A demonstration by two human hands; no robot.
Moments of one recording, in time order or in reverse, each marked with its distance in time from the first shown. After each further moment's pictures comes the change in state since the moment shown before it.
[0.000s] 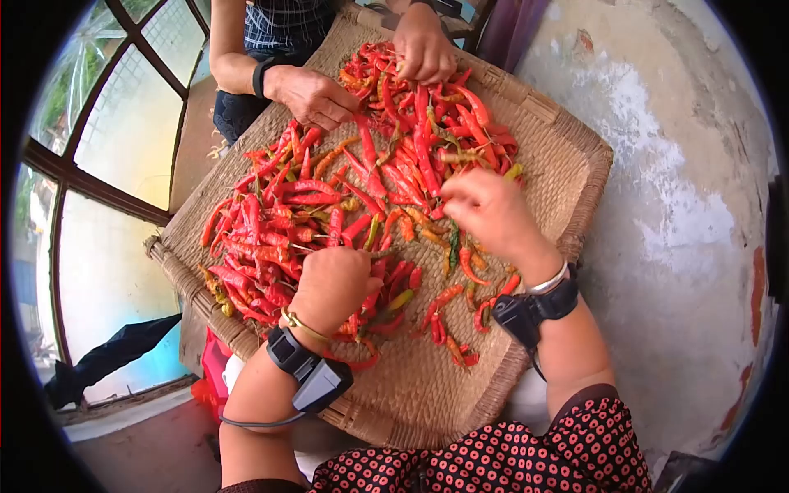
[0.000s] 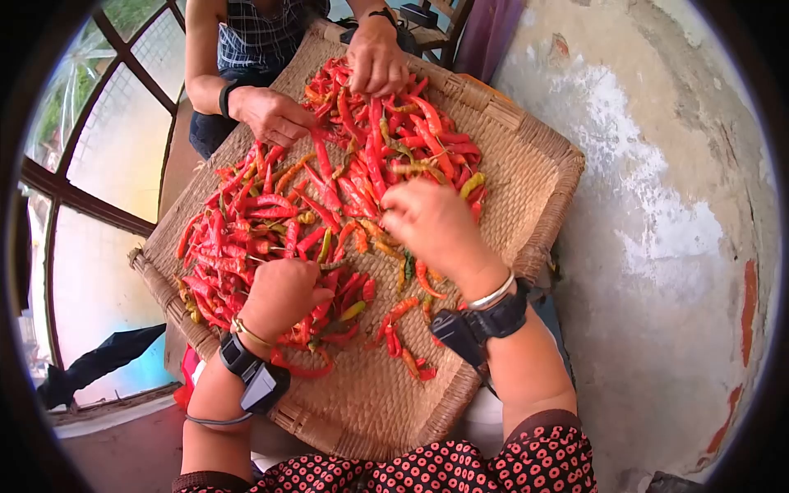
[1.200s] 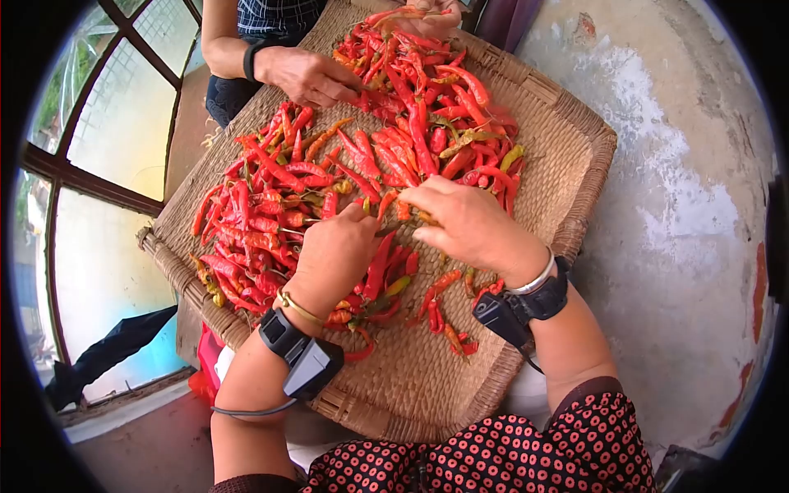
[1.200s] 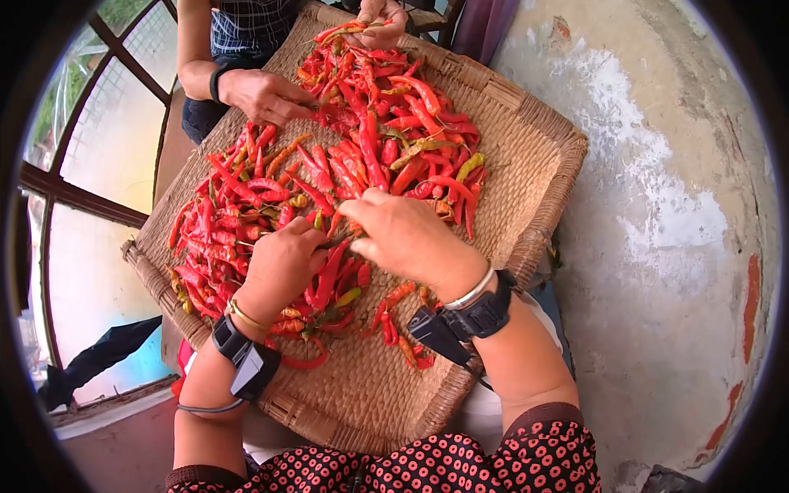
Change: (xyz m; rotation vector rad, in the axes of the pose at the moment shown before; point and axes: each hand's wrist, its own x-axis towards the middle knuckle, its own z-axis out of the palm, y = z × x) left_hand 0.017 0.001 0.008 -0.027 0.119 0.000; right_hand -0.008 -0.008 0.028 -0.155 -0.149 -0.213
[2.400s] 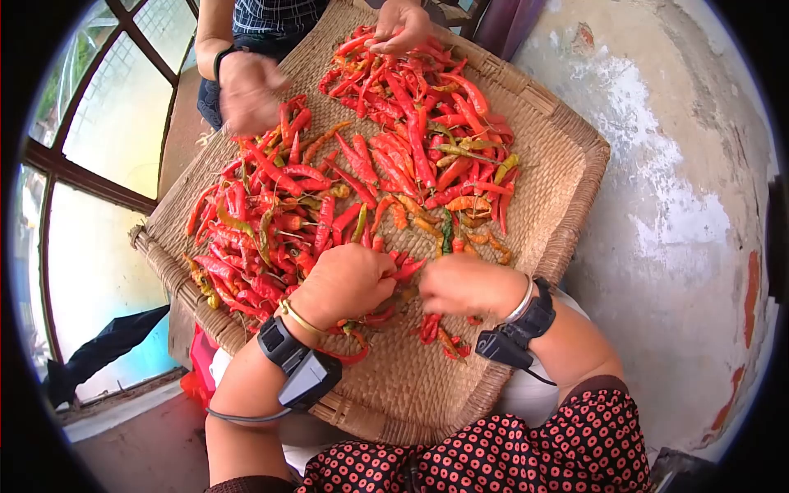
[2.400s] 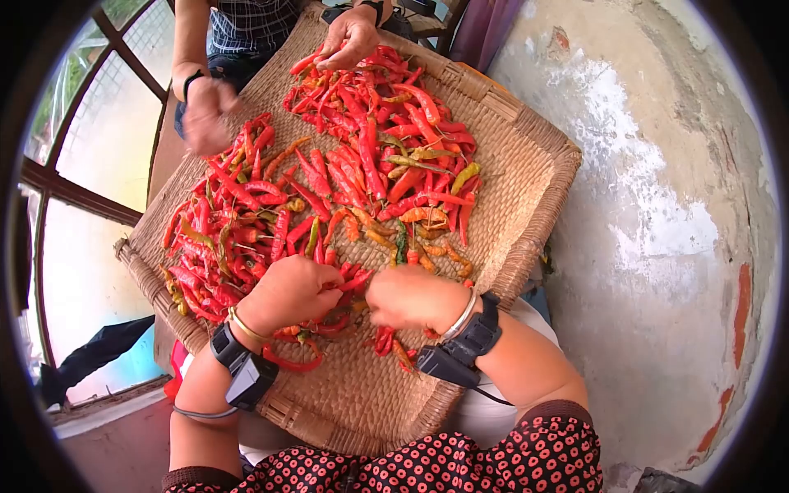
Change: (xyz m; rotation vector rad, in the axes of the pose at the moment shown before) left_hand -0.010 0.007 -0.002 -0.270 -0.183 0.190; right_hand -0.035 0.000 0.021 0.073 -0.717 -0.057
